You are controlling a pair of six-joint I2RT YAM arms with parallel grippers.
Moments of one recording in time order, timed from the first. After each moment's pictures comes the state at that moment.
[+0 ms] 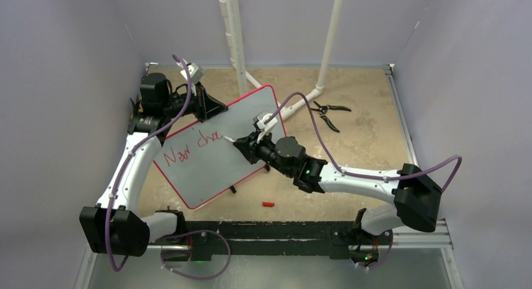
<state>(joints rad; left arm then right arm) -0.07 1.20 1.13 -0.26 0.94 -0.05 1.10 1.42 0.86 0.51 0.20 0.28</state>
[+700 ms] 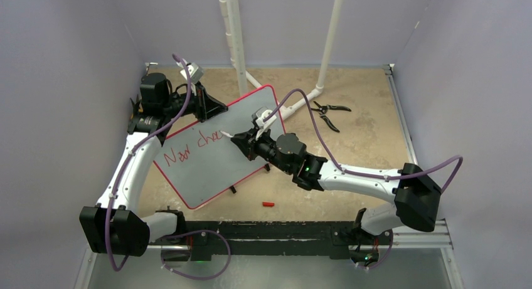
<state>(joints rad) -0.07 1.20 1.13 -0.26 0.94 -0.06 1.09 1.41 0.90 0.52 0.19 0.23</state>
